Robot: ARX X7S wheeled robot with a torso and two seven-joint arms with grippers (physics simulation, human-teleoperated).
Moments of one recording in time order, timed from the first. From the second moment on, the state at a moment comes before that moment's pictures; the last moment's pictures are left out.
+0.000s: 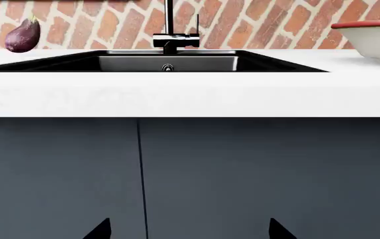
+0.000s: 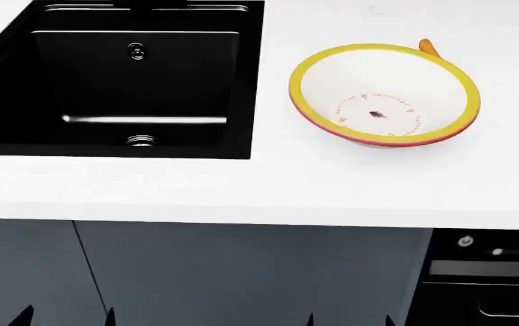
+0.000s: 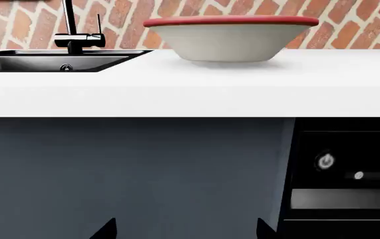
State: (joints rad) left arm 0.00 0.00 0.00 0.00 0.00 0.00 0.00; right arm 0.00 0.00 0.00 0.00 0.00 0.00 0.00
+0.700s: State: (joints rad) left arm -0.20 -0.04 0.08 0.43 -0.07 -0.55 -0.05; right arm 0.24 0.06 -0.06 -0.38 -0.05 0.54 0.00
